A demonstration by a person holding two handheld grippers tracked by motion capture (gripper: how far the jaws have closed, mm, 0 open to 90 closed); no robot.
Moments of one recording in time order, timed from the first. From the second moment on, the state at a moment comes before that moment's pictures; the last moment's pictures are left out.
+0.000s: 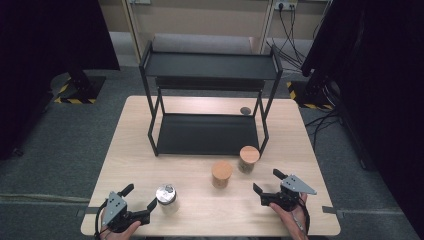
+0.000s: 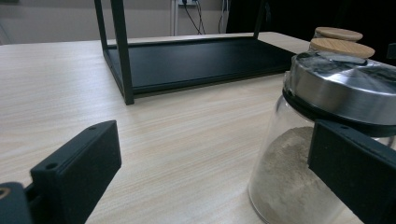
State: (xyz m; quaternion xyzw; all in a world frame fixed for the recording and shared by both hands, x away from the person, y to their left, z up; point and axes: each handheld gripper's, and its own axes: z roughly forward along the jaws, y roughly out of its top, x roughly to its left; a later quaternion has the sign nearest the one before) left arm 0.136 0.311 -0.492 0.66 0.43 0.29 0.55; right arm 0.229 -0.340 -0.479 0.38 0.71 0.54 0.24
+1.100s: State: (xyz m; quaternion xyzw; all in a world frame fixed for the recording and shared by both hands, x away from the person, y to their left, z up) left arm 0.124 0.298 -0.490 0.68 0.40 0.27 0.55; right arm 0.229 -0.340 -0.479 0.38 0.72 0.54 0.24
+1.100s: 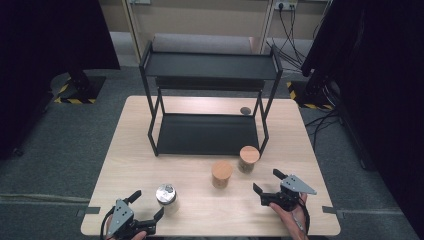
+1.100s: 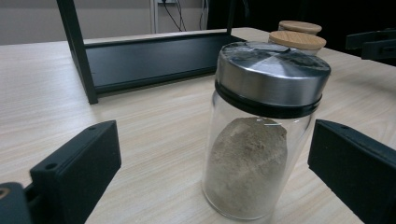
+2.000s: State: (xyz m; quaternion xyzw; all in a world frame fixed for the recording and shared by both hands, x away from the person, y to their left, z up) left arm 0.138 0.286 -0.487 0.69 0.39 0.26 0.55; right arm 0.229 -0.340 -0.479 0.38 0.72 0.54 0.24
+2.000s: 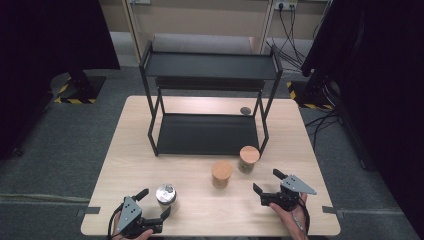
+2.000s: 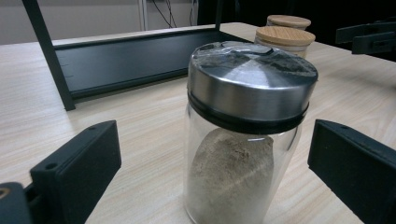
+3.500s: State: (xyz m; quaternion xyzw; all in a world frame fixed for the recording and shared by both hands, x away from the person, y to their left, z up) left arm 0.158 0.266 -0.481 0.72 0.38 0.25 0.53; right arm 0.229 -0.340 -0.479 0.38 0.72 0.54 0.24
